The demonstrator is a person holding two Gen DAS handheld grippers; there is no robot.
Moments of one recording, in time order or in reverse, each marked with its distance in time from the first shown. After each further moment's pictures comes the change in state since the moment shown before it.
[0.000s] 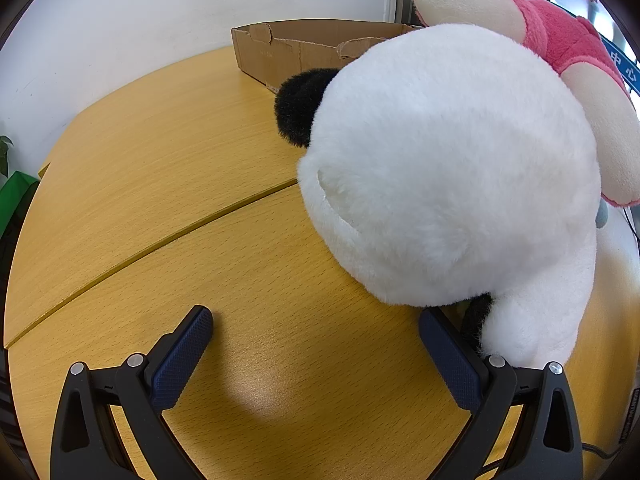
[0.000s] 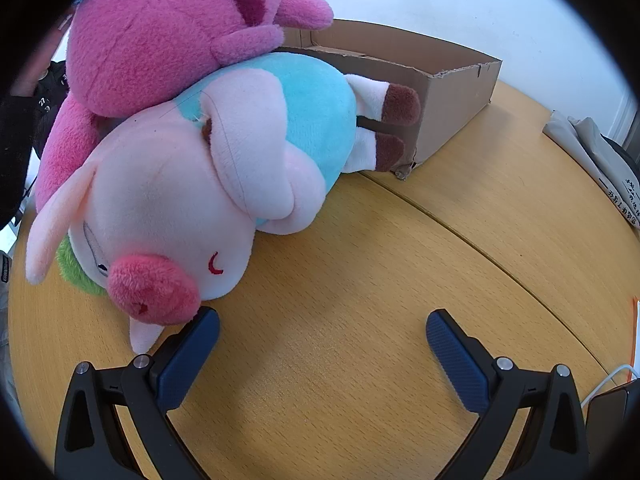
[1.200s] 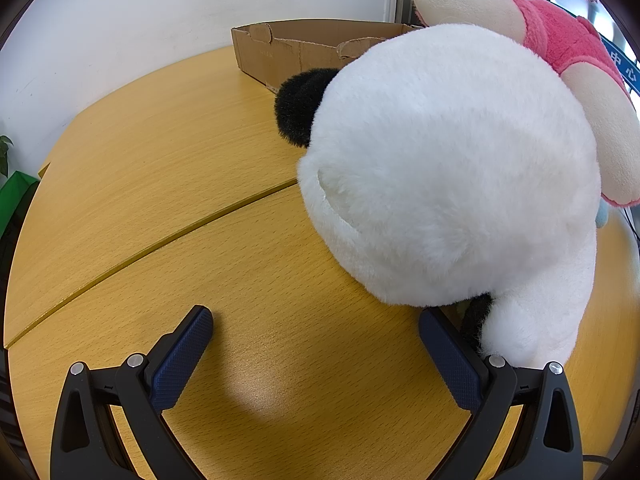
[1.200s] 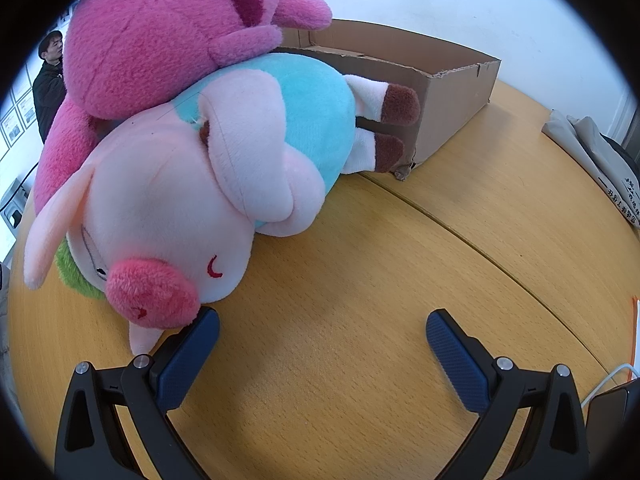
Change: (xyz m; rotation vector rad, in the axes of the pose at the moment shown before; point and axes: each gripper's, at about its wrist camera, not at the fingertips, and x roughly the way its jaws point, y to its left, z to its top) left arm -0.001 -0.002 -0.001 -0.002 0.000 0.000; right arm 0.001 0.000 0.001 0.008 0.002 -0.004
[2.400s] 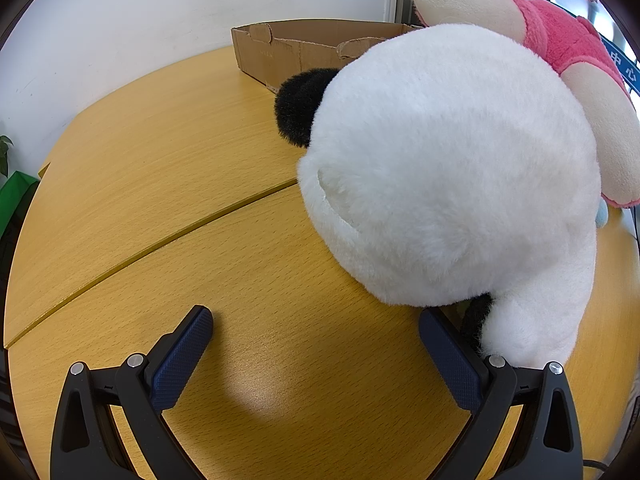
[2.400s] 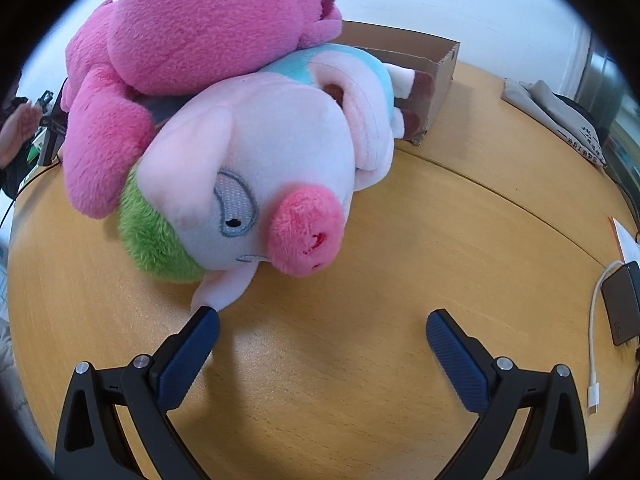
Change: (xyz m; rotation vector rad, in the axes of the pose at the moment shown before) left arm 0.000 -0.002 -0.001 -0.004 0.000 0.000; right arm -0.012 0.066 -0.014 0.209 0.004 -0.146
